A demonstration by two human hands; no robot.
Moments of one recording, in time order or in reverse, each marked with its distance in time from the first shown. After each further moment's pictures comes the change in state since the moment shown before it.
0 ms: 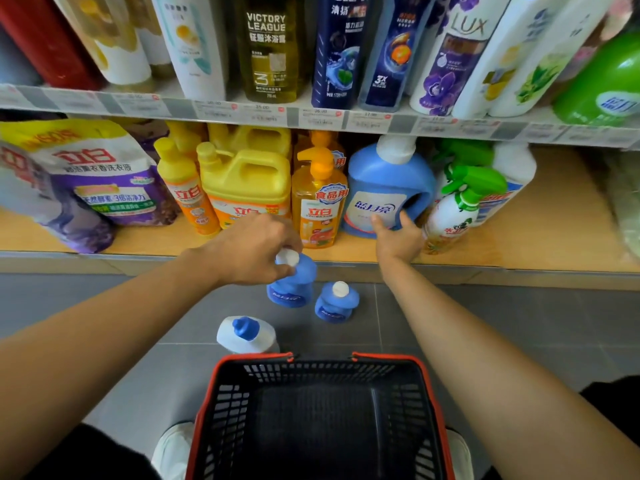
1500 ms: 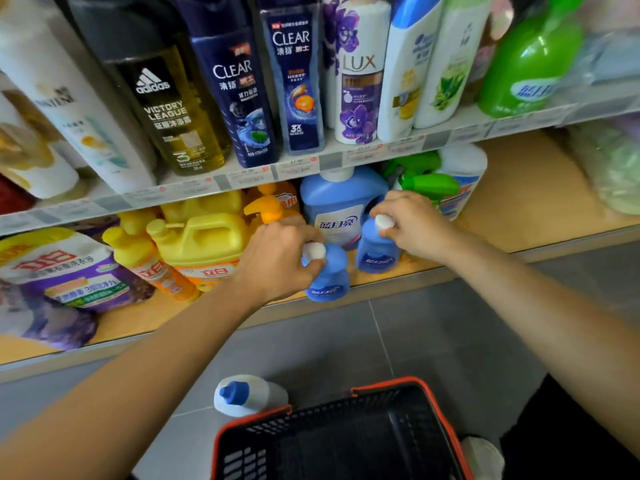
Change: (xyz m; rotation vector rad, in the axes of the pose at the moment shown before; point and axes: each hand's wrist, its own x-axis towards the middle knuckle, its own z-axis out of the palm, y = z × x) left_hand 0.093 0.051 -0.010 0.035 0.166 -0.076; right_hand 0.065 -0.079 -0.116 -0.699 -0.599 -0.670
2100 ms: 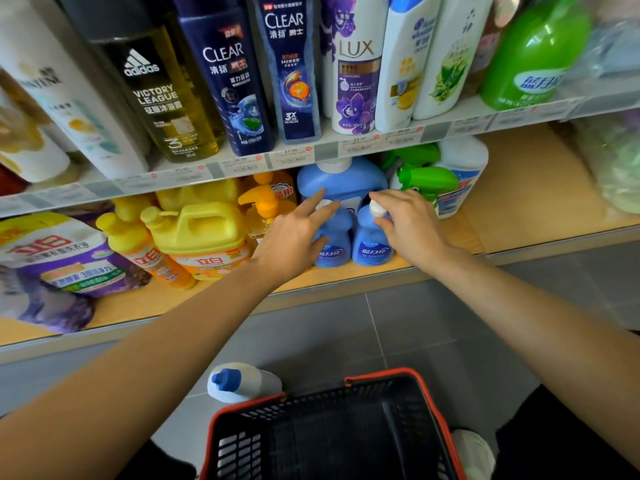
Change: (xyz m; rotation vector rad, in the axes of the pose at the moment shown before) left_hand 0.028 -0.003 0.041 0.035 -0.029 0.031; right_hand -0.010 0.005 0.028 0.041 0.296 -0.019
